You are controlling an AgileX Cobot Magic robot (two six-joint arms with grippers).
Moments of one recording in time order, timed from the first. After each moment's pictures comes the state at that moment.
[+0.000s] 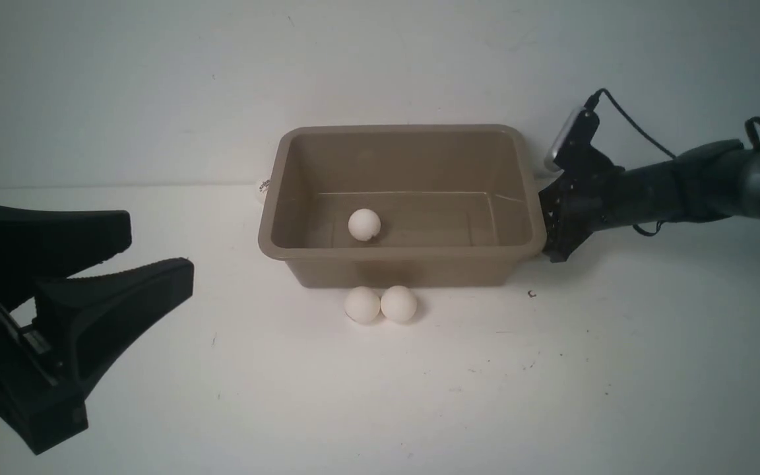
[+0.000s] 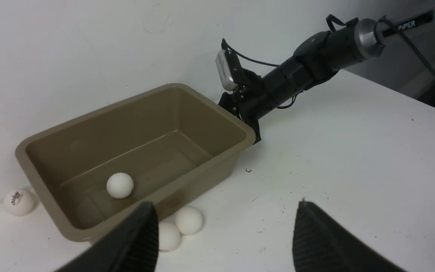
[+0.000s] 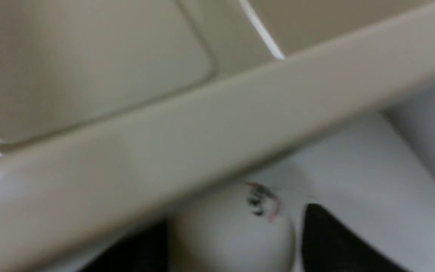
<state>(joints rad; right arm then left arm) 0.04 2.36 -1.65 1.26 0.68 -2.03 0.00 0.69 -0.69 -1.12 0.77 1.11</state>
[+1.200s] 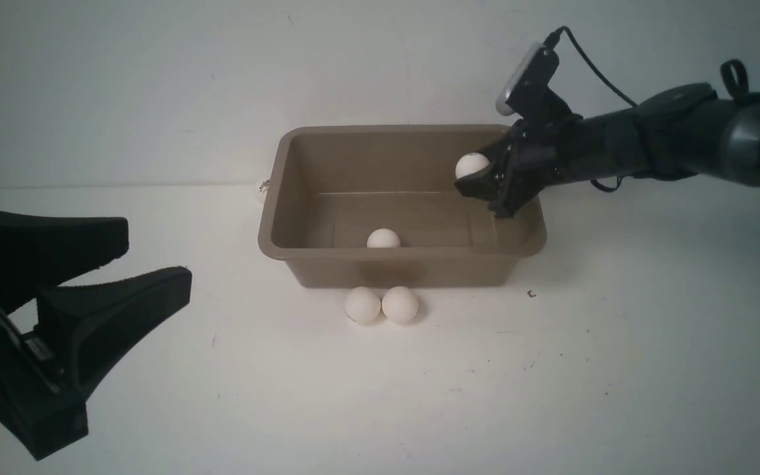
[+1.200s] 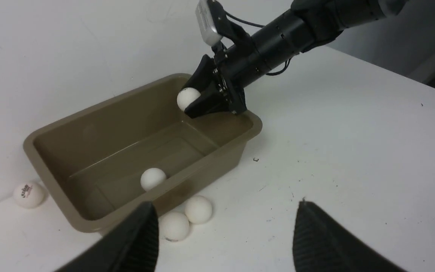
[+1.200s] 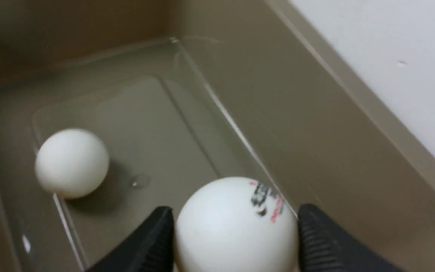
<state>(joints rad) 0.18 2.19 -1.65 1.25 0.68 -1.81 0.00 0.69 -0.69 -1.08 0.78 1.12</state>
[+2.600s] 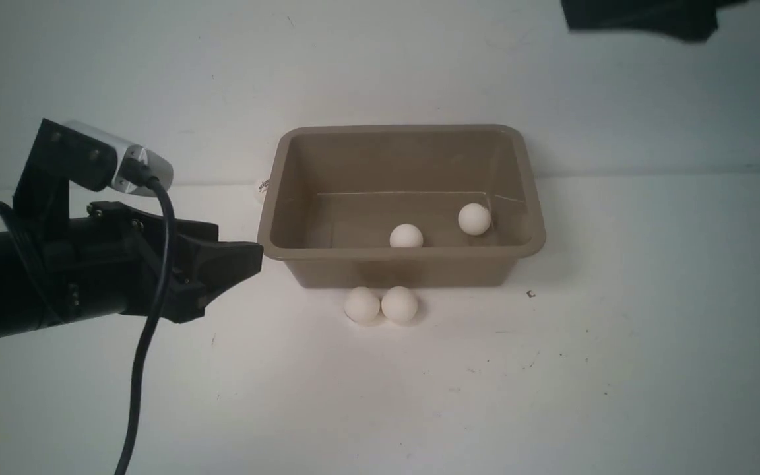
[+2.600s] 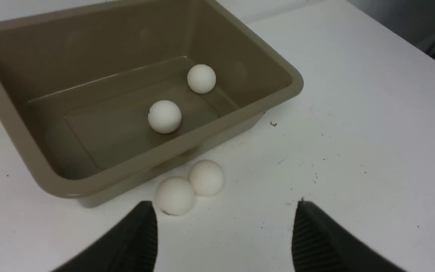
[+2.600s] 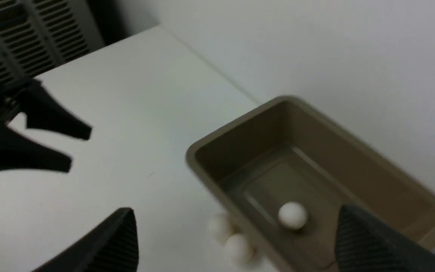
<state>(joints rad) 0.16 1.43 -1.61 0.79 1.22 -0.86 0.00 1.22 -0.69 -1.44 0.70 1.50</state>
